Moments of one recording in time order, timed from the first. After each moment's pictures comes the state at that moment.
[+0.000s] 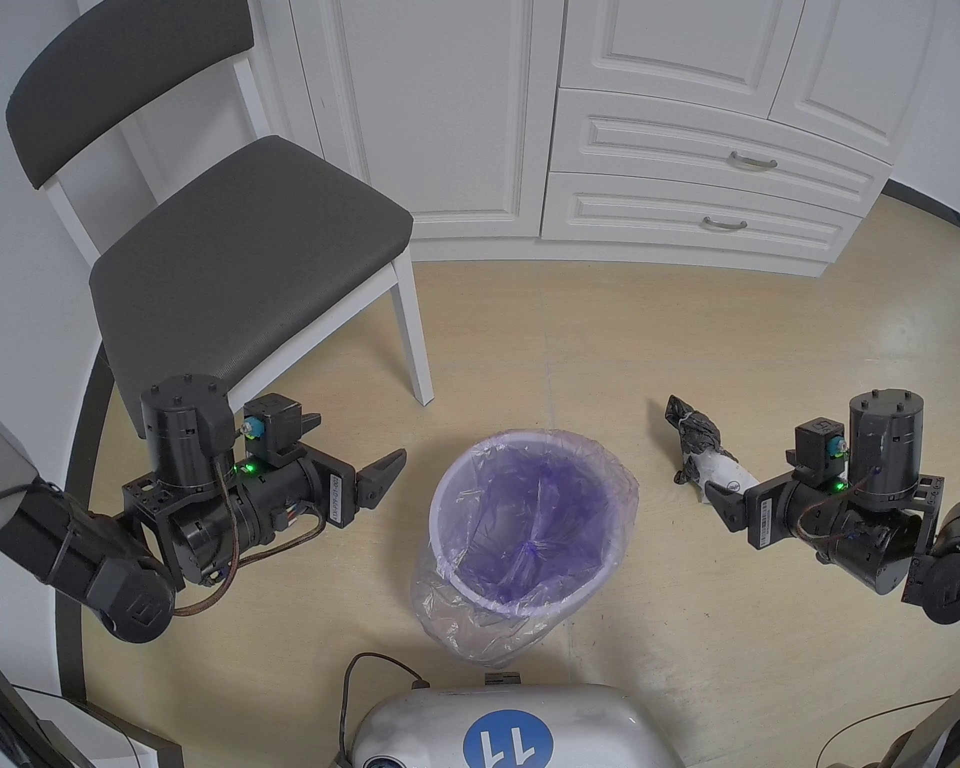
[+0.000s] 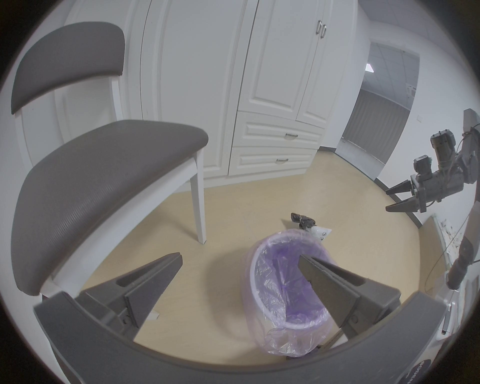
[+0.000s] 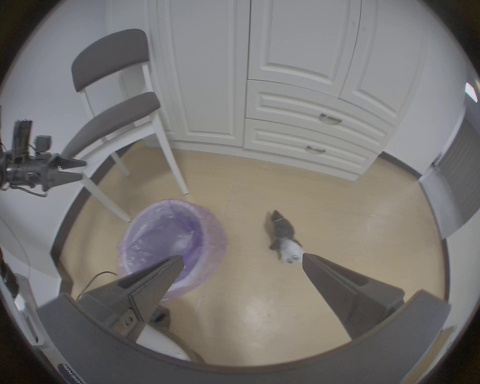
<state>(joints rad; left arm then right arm) -0.45 1.78 -0.60 -0.97 -0.01 0.07 0.50 1.53 -0.53 -0.61 -0.39 -0.03</state>
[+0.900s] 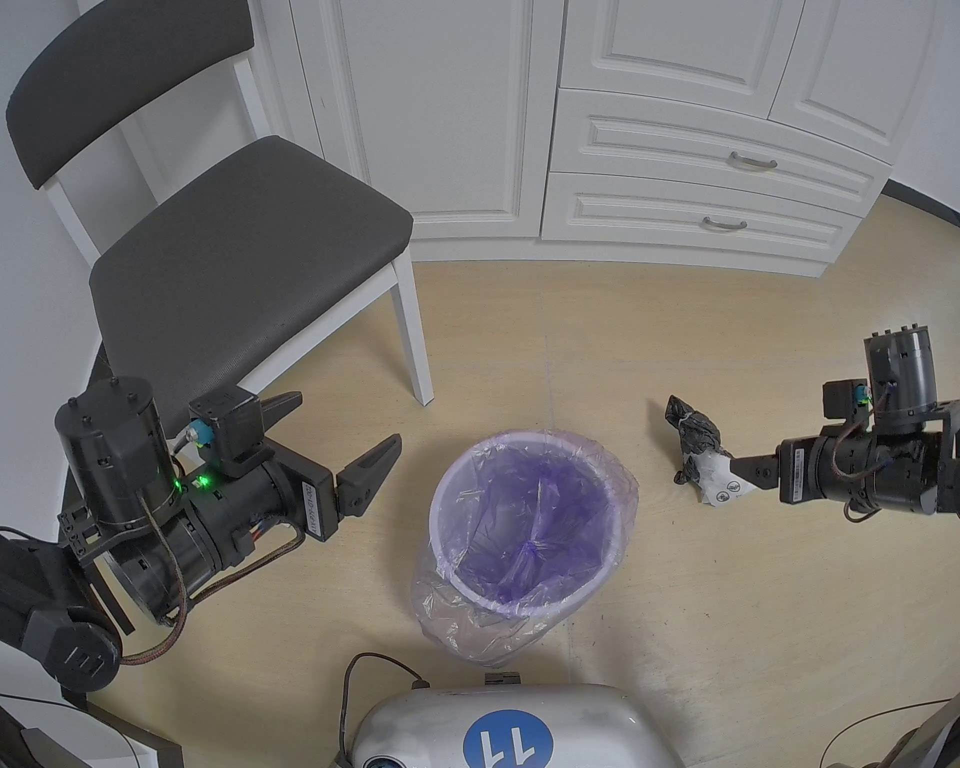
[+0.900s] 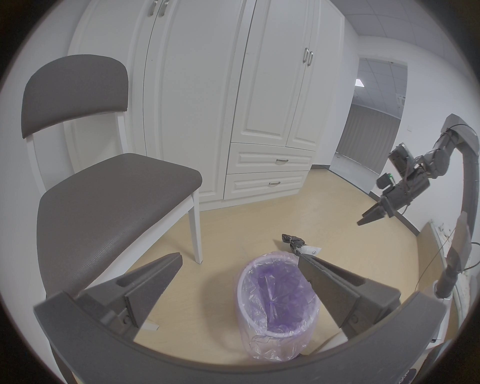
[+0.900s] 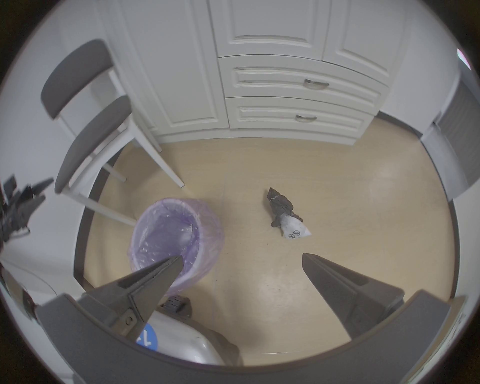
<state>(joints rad) -0.57 1.58 -0.49 -1.01 0.08 0.07 0.33 1.50 -0.80 -0.15 -0.17 0.14</state>
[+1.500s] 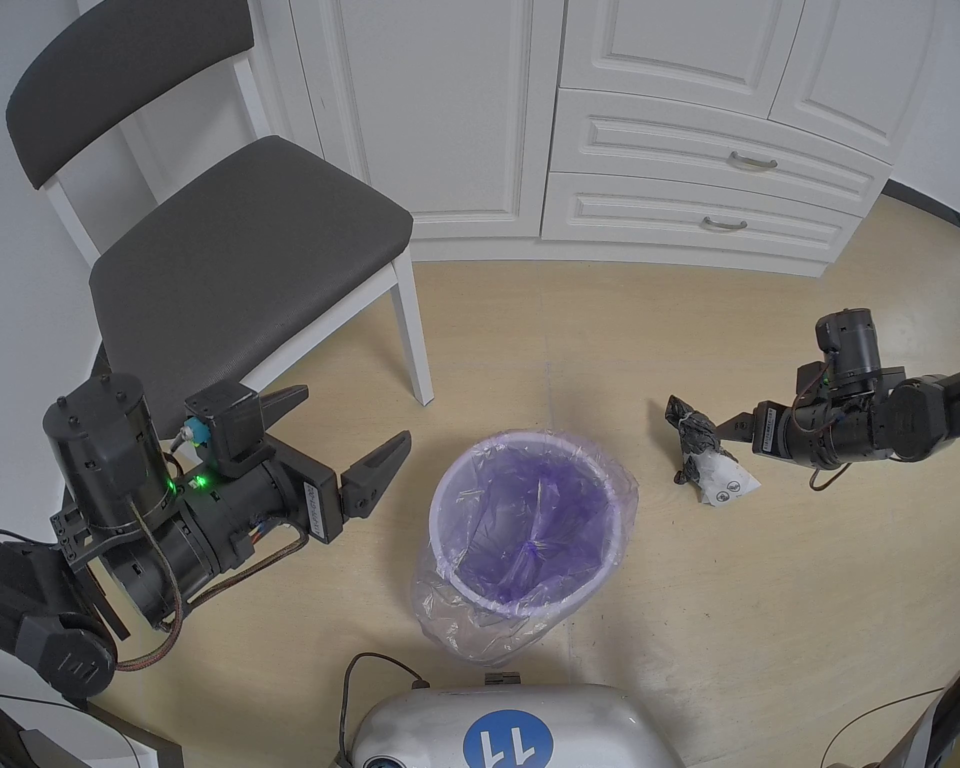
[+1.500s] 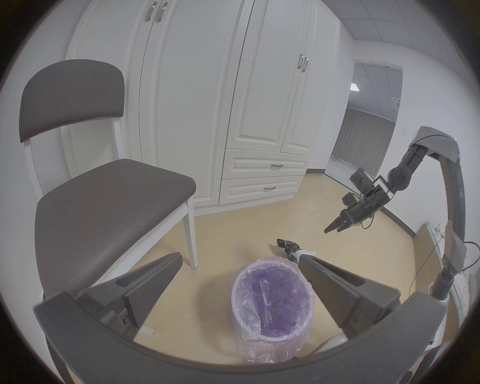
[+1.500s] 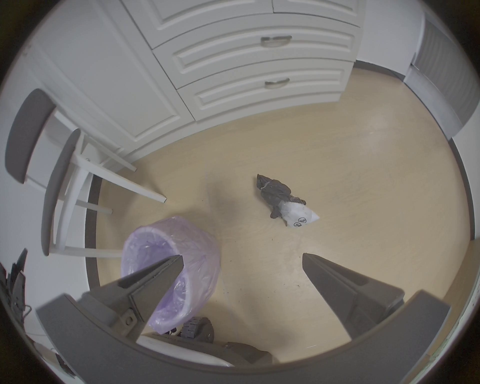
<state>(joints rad) -0.60 1.55 -0.49 -1.01 0.08 0.08 0.15 1.80 -1.03 -0.12 -0.02 0.32</state>
